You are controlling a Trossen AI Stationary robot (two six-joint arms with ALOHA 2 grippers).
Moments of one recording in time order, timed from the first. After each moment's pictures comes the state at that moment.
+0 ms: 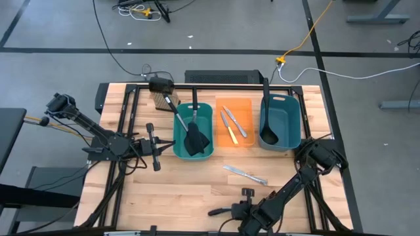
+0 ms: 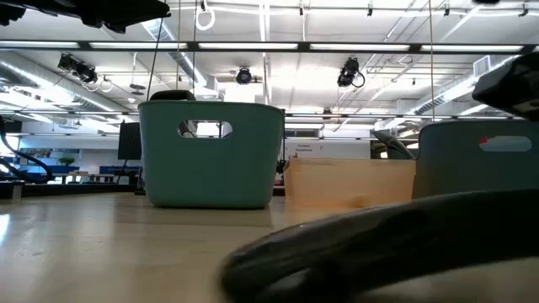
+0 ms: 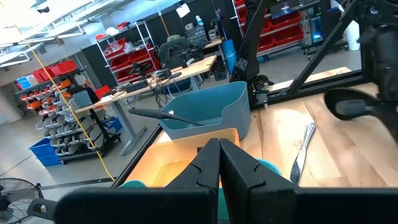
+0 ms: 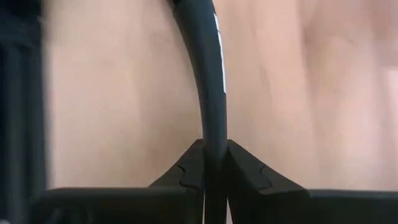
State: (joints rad) left arm -0.55 0.81 0.35 0.46 -0.81 0.30; right arm 0.80 2.10 1.42 -0.64 0.33 0.83
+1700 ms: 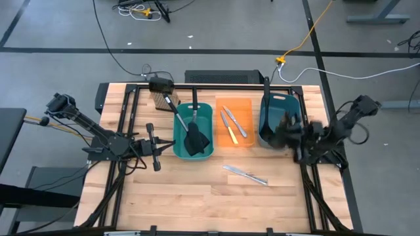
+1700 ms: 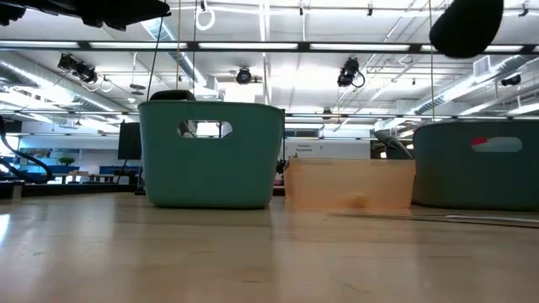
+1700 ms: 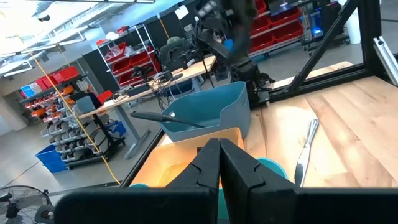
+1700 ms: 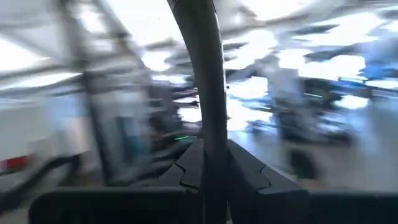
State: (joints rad) left arm -0.55 0.81 0.35 0.46 -0.81 0.35; right arm 0.66 0.57 0.43 0.66 0.76 -0.12
